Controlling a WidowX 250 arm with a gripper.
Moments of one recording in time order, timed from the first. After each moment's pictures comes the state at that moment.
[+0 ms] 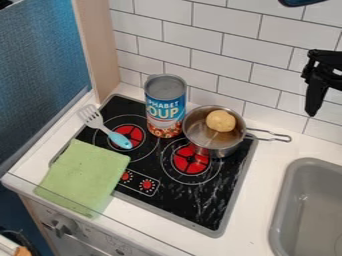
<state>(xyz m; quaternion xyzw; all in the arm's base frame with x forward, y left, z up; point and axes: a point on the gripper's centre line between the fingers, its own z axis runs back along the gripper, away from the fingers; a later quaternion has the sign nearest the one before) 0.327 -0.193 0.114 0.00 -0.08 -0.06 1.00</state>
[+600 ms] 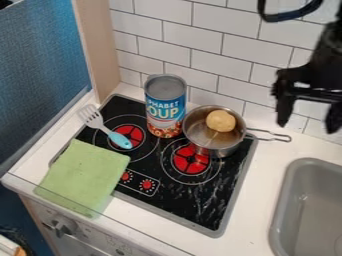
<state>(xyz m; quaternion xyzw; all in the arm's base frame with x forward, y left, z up) 0.349 -0.151 0.075 0.04 -0.04 0.21 0.98</state>
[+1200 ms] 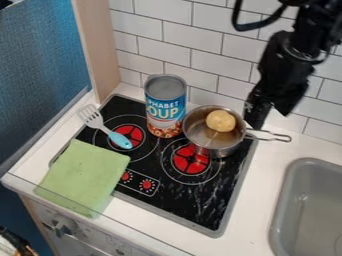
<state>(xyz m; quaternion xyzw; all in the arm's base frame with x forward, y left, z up) 0.369 -0.102 0.052 0.06 -0.08 0.55 0.83</state>
